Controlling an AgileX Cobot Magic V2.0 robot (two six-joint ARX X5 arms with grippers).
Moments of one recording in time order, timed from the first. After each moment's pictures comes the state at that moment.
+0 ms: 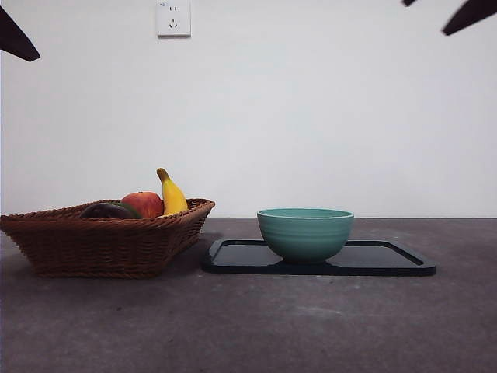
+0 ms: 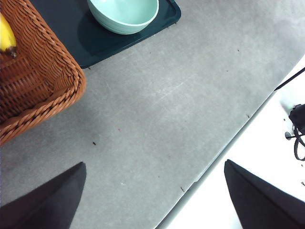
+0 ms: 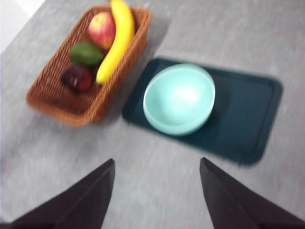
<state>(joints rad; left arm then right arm) -0.35 1.00 1.10 -1.02 0.53 0.11 0.33 1.01 1.11 -0.74 -0.29 0.22</state>
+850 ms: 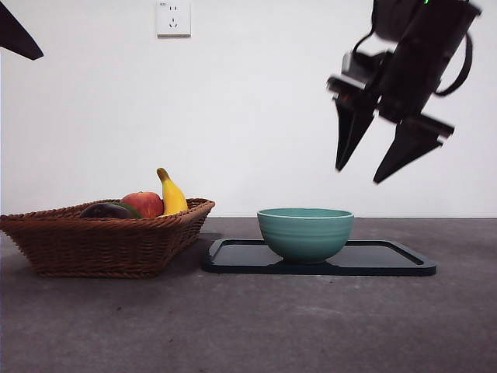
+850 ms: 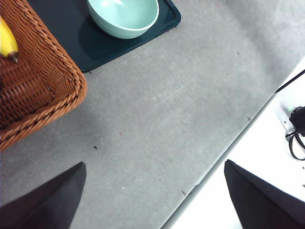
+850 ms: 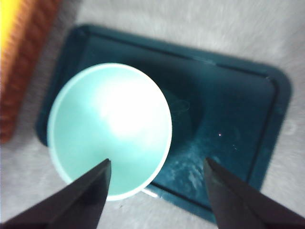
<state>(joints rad) -0.35 1.00 1.10 -1.01 0.53 0.11 0.27 1.74 1.40 -0.71 -0.29 0.14</state>
